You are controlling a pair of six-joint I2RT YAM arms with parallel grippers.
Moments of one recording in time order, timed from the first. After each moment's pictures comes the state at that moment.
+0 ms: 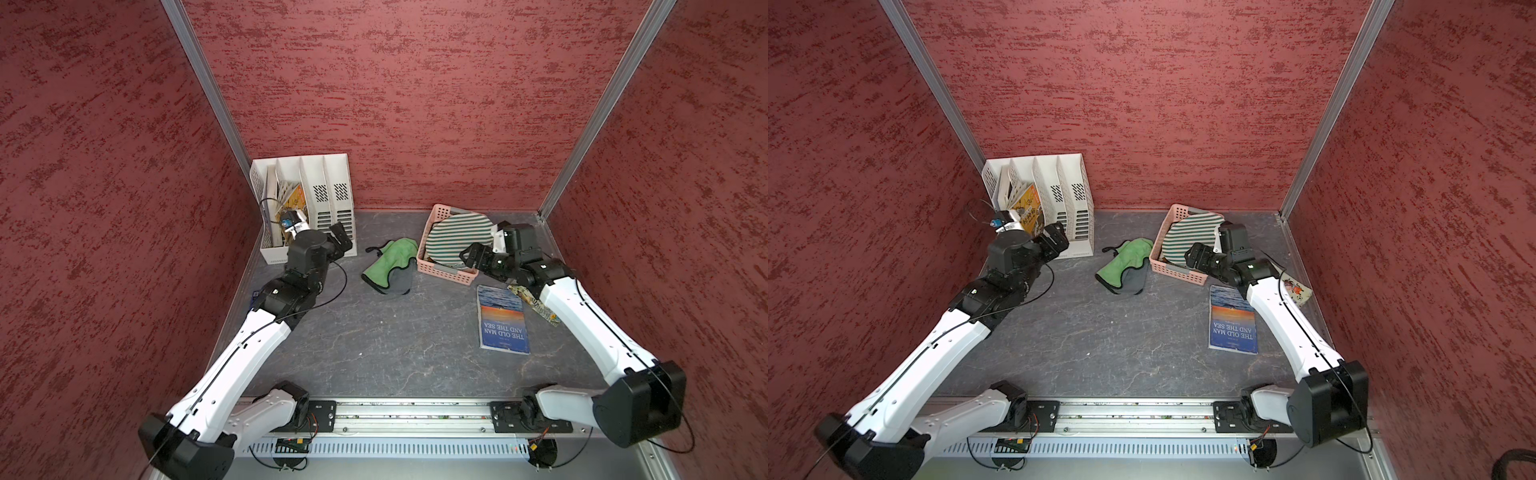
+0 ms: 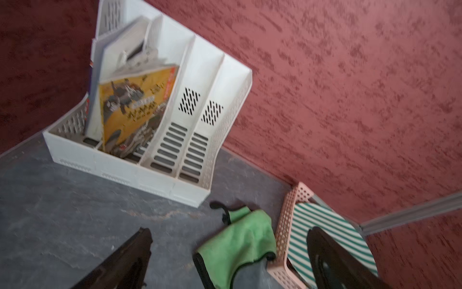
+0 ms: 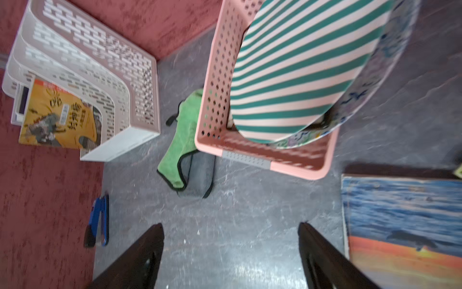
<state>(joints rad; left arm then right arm) -0.49 1.10 1.13 -0.46 -0.45 -0.71 0.30 1.31 1.16 -0.62 -0.23 0.60</state>
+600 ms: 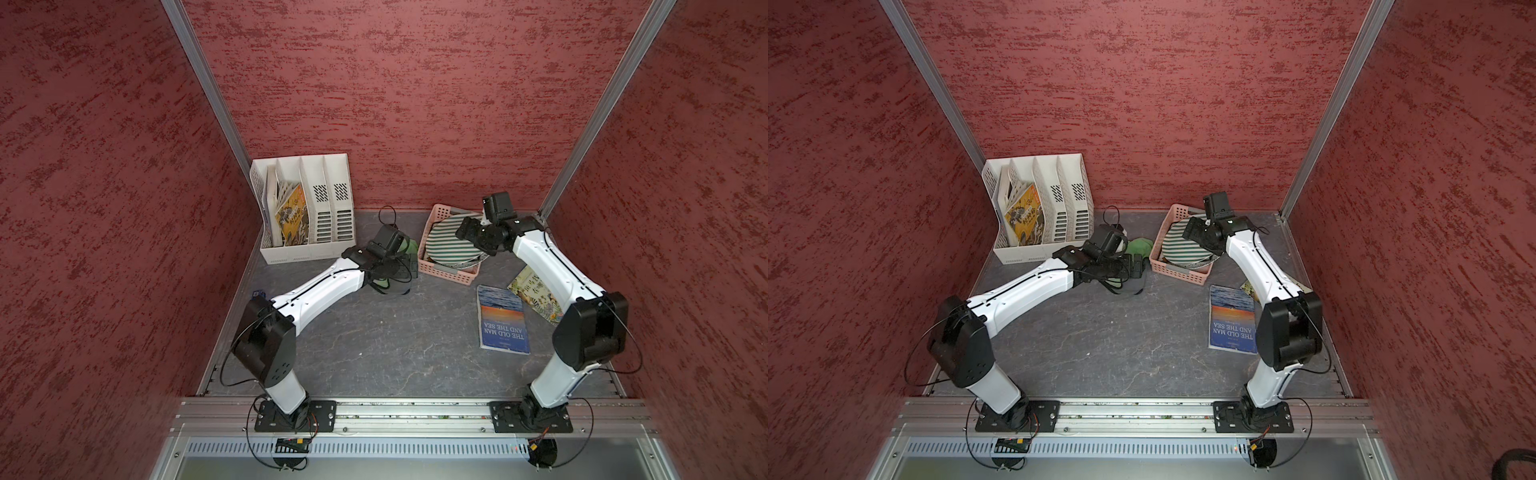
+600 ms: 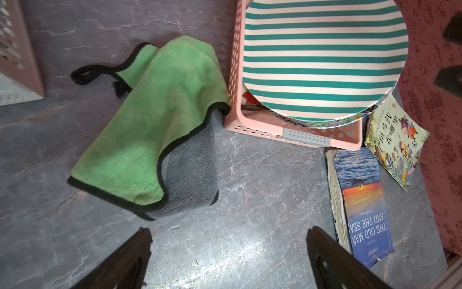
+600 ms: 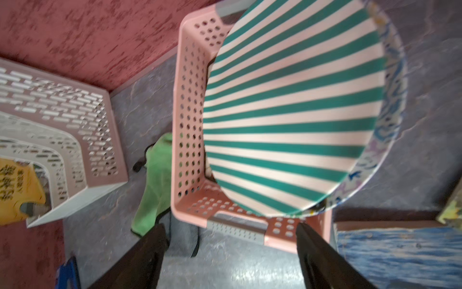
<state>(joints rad) -0.64 1.69 1.38 -0.57 0.01 -0.52 0.21 1.76 1.61 -0.76 -0.07 0.66</state>
